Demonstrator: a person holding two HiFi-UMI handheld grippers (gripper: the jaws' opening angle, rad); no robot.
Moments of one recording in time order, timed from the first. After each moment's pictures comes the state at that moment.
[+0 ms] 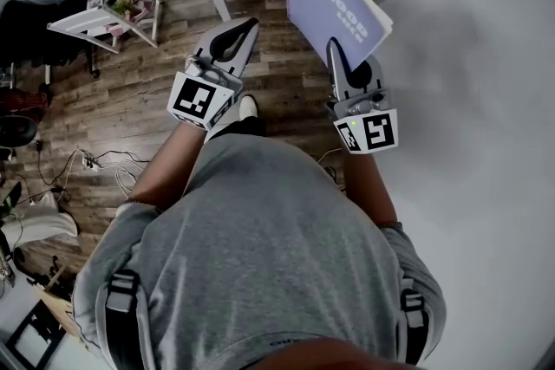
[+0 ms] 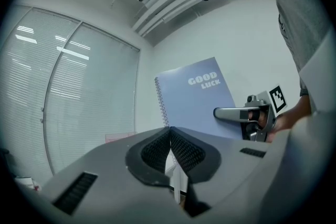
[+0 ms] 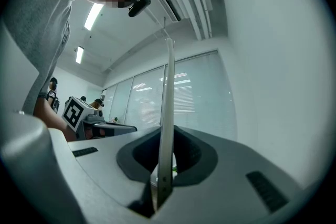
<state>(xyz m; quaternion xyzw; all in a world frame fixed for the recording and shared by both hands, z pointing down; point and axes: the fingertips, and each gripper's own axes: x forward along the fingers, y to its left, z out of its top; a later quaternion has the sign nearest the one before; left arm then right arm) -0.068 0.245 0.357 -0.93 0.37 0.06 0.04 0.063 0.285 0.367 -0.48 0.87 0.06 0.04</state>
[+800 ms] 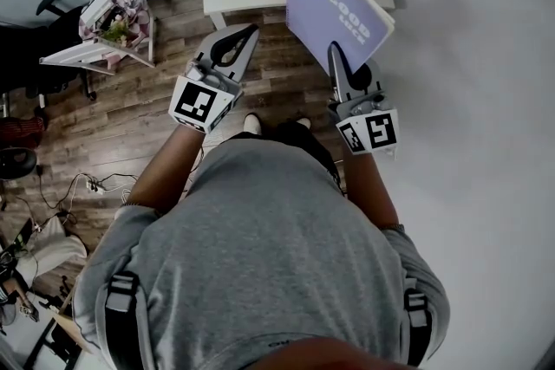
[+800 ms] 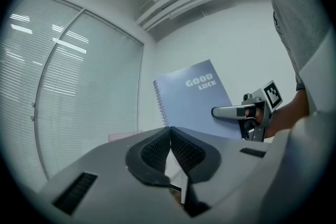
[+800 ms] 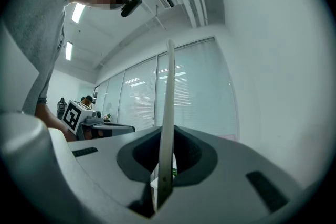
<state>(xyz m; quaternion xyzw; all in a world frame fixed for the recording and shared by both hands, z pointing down) -0.115 0.103 0.369 -0.94 0.34 0.05 0.02 0.020 0.144 0.374 -0.50 0.86 0.02 0.02</state>
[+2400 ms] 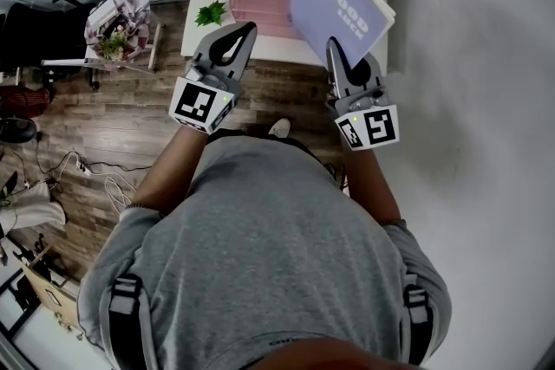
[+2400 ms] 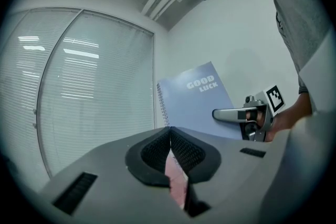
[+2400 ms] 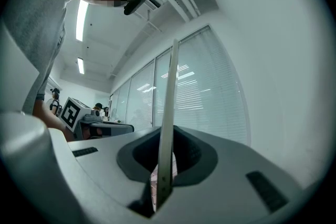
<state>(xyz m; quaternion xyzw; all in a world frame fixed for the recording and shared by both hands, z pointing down) 0.018 -0.102 0.347 -0.89 0.46 0.03 0.03 0.160 -0.096 0.362 -0.40 0.92 0.01 0.05</state>
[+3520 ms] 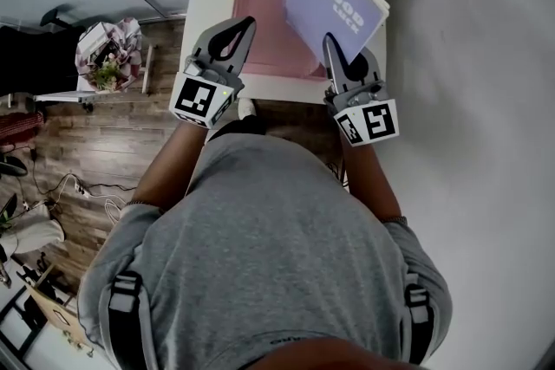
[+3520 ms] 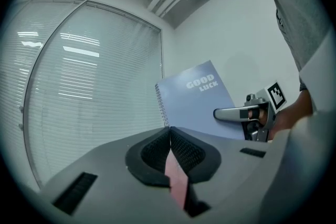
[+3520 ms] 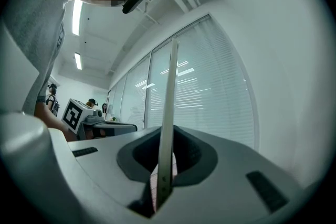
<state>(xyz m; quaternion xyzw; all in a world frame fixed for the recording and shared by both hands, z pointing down) -0.012 -0.246 0.342 -0.89 0.46 0.05 0.04 0.125 -0.234 0.353 -0.40 0.92 0.02 0.03</state>
